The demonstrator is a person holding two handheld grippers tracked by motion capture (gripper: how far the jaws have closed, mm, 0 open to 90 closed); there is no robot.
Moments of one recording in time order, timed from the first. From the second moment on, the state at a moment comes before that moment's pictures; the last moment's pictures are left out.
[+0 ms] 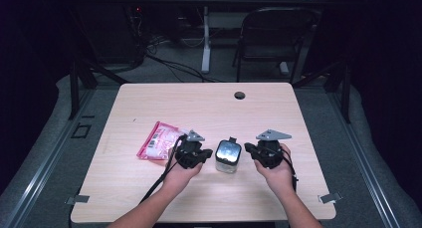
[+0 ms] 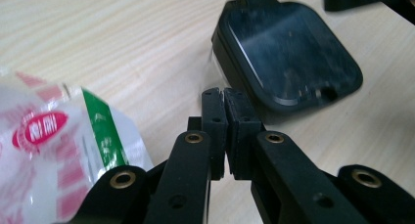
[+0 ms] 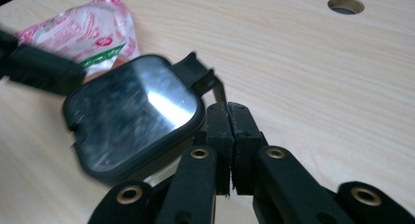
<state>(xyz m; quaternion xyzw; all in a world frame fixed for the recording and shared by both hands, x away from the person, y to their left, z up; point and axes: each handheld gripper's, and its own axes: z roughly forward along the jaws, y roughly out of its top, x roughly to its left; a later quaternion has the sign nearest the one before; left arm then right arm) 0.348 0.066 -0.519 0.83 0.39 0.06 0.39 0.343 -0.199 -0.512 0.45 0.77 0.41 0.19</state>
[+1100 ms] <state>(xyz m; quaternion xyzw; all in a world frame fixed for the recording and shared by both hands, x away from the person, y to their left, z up) 0.339 0.069 -0.536 0.83 0.41 0.06 0.38 0.325 -0.185 -0.521 0.42 0.81 0.39 0.15</state>
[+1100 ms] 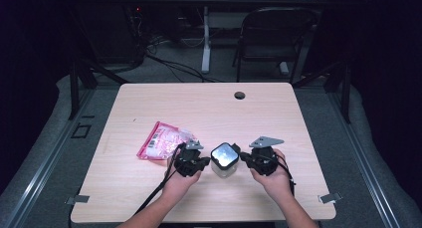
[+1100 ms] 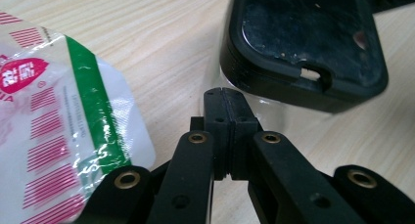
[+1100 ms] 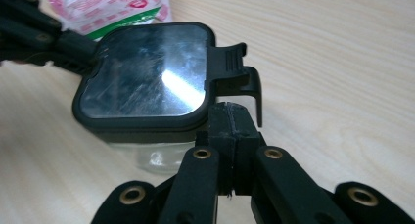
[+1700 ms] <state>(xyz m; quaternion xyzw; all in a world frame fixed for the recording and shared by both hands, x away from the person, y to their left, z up) 0.333 0.090 -0.534 0.83 0.40 0.06 0.39 0.288 -0.150 -0.524 0.38 0.83 0.39 0.14</state>
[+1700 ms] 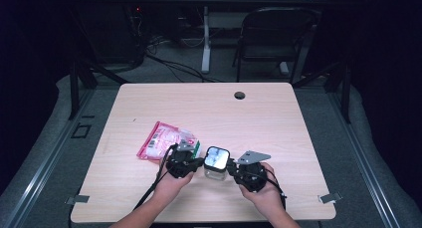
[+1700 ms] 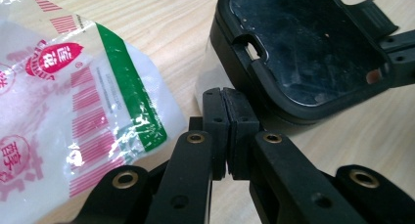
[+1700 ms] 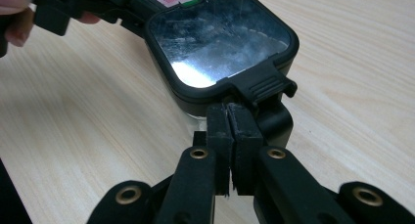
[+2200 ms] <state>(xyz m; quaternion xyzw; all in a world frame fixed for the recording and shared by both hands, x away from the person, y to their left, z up) 0.323 0.092 -0.533 0.82 0.39 0.04 0.41 0.286 -0.166 -0.503 0.42 0.78 0.42 0.19</state>
